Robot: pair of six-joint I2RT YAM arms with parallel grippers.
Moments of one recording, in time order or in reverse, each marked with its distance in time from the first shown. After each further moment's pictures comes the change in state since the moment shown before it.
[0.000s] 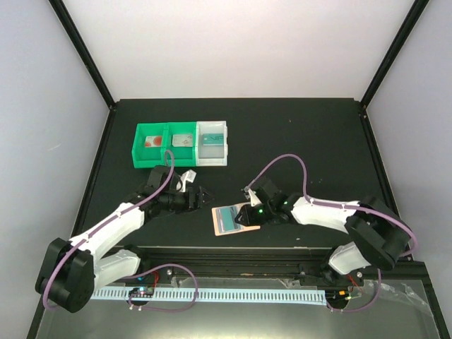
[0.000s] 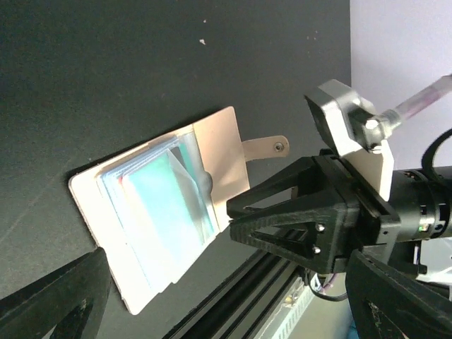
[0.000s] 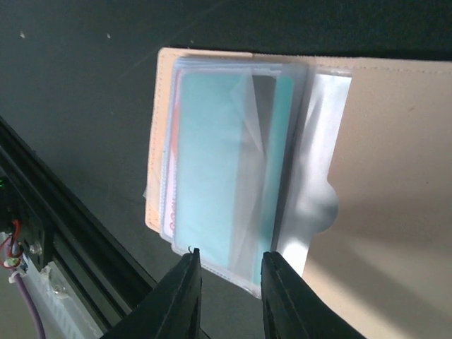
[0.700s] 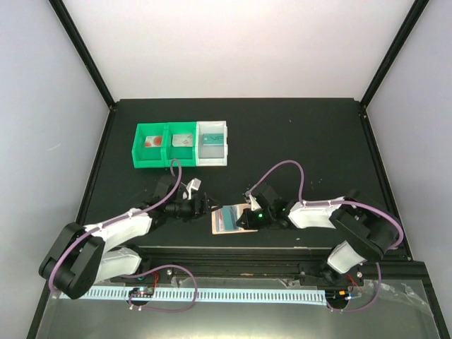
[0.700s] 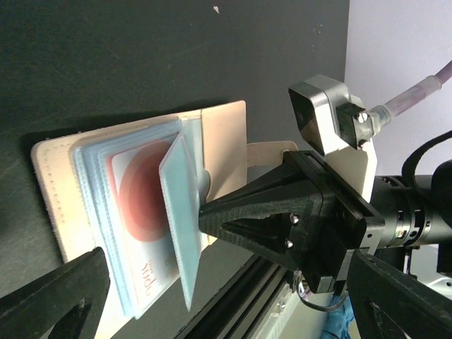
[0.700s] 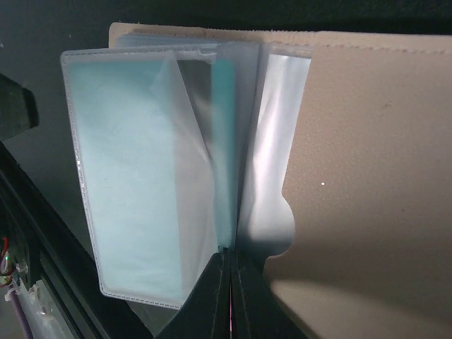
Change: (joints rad) left arm -0.080 0.085 -0.170 0.343 -0.009 -0.203; right arm 0.008 0.109 -0.088 0.210 -0.005 0.068
